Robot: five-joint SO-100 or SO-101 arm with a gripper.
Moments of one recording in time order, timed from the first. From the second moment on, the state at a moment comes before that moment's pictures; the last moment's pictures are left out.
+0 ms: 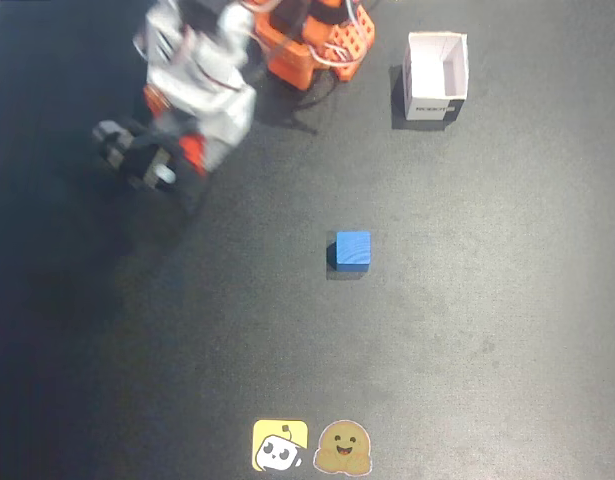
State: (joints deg) arm 34.0 132.6 130.3 75.0 82.0
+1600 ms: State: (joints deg) arm 71.4 138.3 135.4 83.7 84.8
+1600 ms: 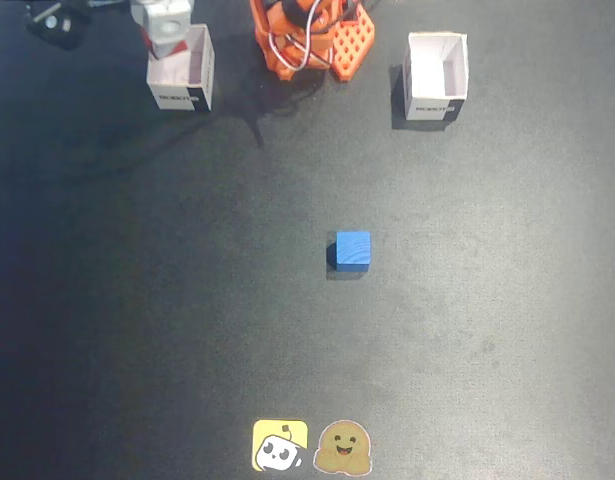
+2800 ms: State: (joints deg) arm 34.8 162.3 142.1 82.6 83.1
